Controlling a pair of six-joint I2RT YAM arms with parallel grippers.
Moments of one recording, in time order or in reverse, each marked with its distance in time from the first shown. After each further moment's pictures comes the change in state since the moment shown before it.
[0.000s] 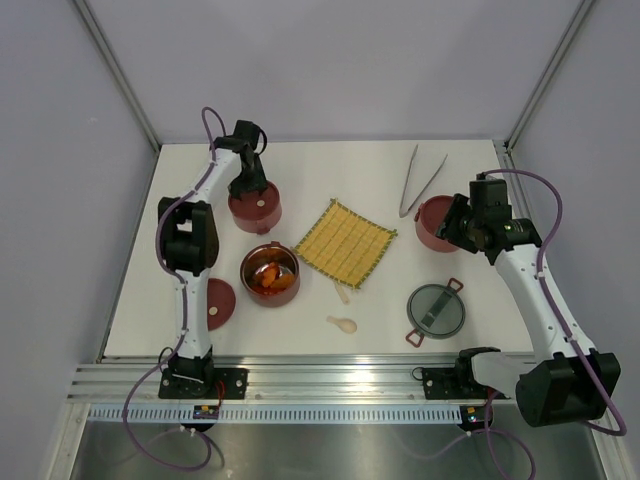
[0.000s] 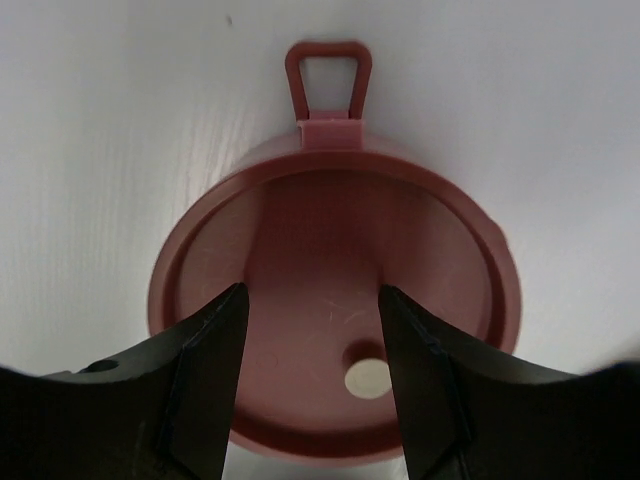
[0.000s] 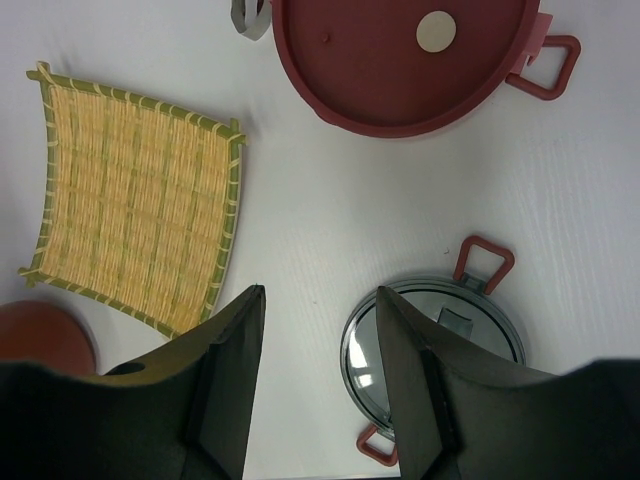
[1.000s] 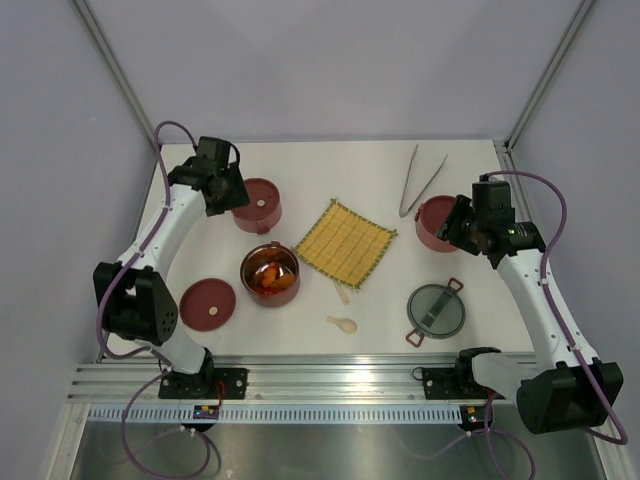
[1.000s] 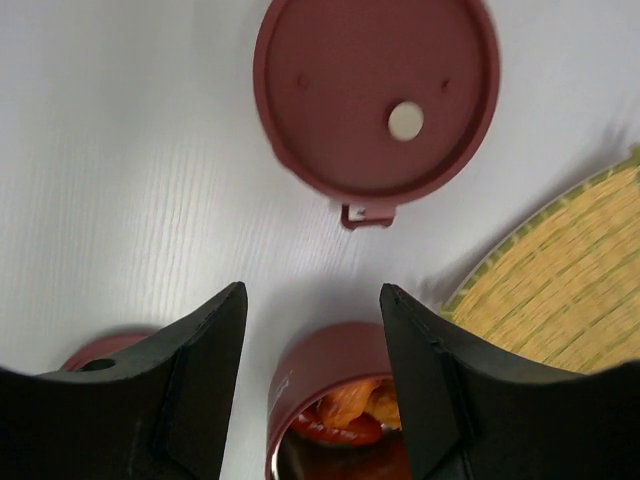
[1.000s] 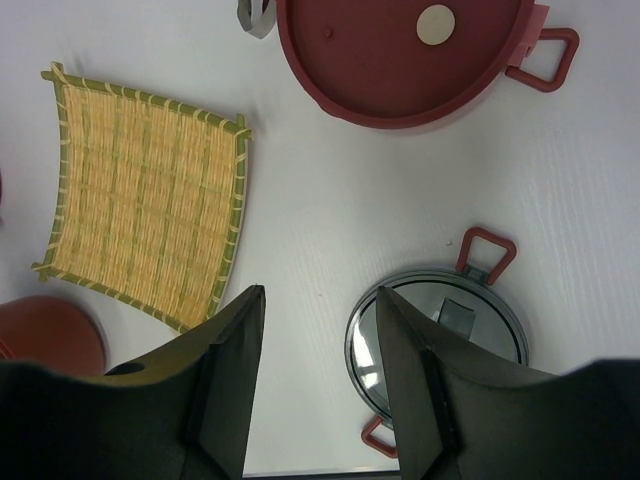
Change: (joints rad) left arm -0.003 -0.605 -0.505 0.093 0.055 0.007; right arm 0.000 -0.036 0.000 -0.022 -0.005 0.014
